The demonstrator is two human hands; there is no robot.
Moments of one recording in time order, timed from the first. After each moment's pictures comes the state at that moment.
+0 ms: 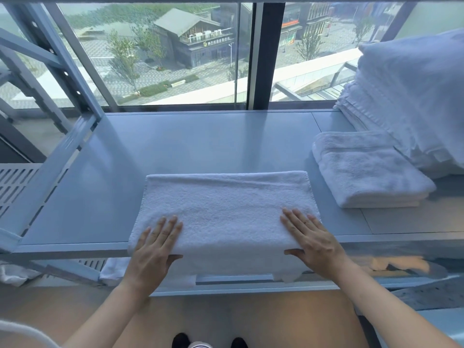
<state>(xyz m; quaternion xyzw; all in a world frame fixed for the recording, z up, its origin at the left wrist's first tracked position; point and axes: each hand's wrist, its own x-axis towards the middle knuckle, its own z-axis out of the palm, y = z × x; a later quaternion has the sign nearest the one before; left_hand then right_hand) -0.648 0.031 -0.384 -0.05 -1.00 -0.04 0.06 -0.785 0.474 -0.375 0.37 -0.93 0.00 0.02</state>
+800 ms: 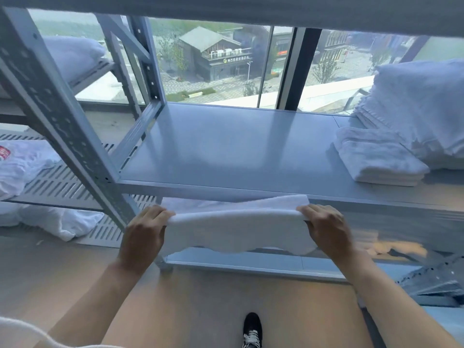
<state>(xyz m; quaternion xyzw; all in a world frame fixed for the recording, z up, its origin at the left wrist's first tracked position) -0.430 -0.037 -0.288 0.02 -0.96 -0.10 0.26 -0.602 0.388 -0.286 0.32 -0.92 0.11 0.20</state>
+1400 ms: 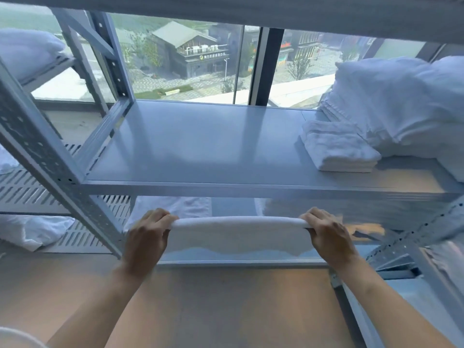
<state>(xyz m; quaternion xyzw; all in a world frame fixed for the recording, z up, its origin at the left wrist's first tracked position) -0.435 0.039 -0.291 0.00 -0.96 -0.15 0.24 -0.545 0.470 -0.259 0.25 -0.95 0.13 0.11</state>
